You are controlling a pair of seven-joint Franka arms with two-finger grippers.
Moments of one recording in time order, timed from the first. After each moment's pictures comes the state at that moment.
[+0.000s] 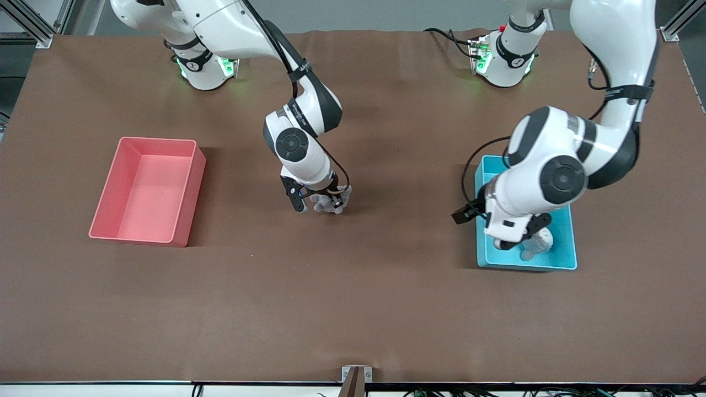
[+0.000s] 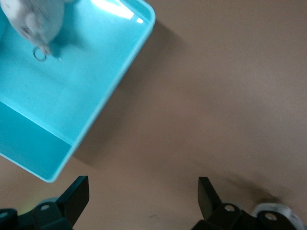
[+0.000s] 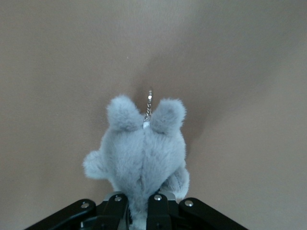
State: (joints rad) left arm -0.14 0.45 -0.30 -1.54 -0.01 1.81 -0.97; right arm 0.82 0.62 -0.11 -1.75 0.36 2.44 1.59
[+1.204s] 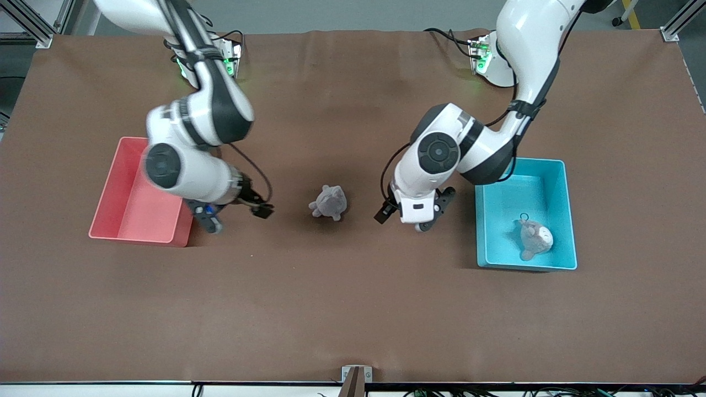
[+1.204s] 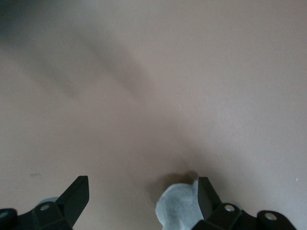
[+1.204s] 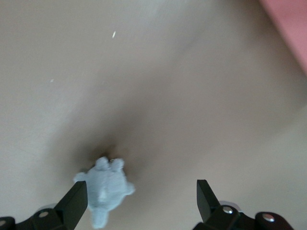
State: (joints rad) left arm -0.40 0.59 -0.30 -1.53 -0.02 2.12 -1.54; right arm 0.54 0.34 -0.24 -1.70 0.32 1.85 1.00
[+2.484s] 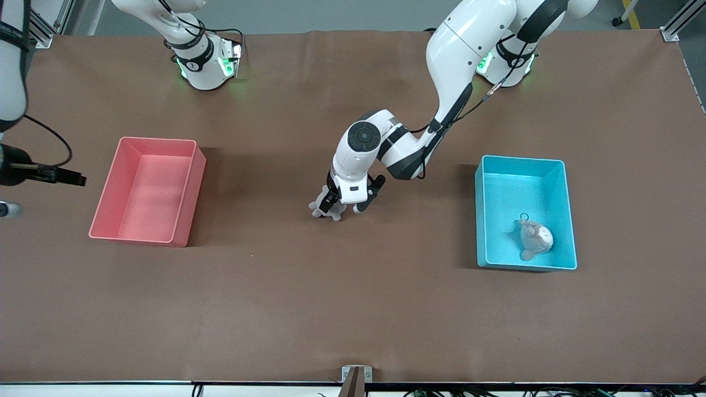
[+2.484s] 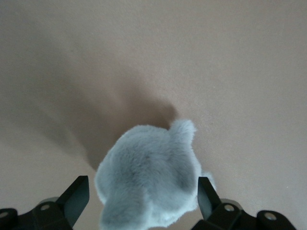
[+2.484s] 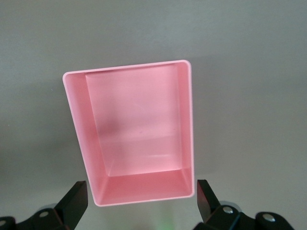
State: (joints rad) left arm -0.67 0.83 -0.23 -1.50 0.01 2.55 -1.79; right arm 0.02 0.19 -0.24 -1.58 -0.01 1.57 -0.06
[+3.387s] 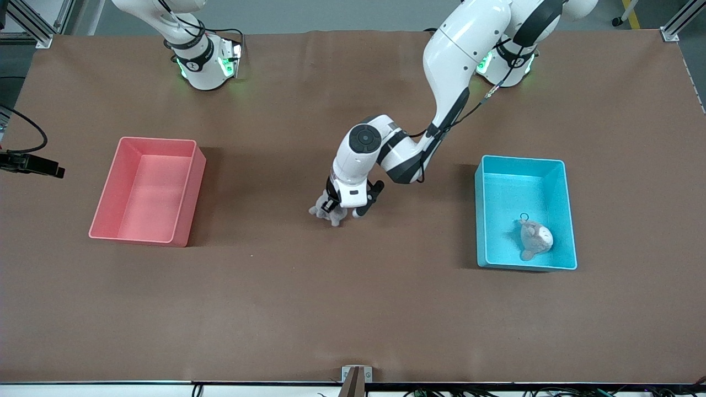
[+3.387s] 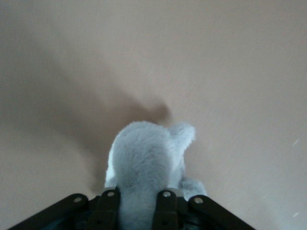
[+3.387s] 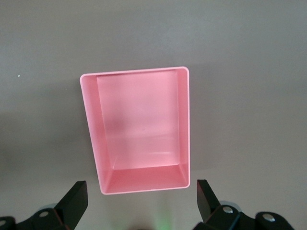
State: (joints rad) left arm -0.68 0.83 -0.17 -1.47 0.02 2.56 -1.79; right arm 0.02 0.19 -0.22 -1.45 0.00 1.46 -0.07
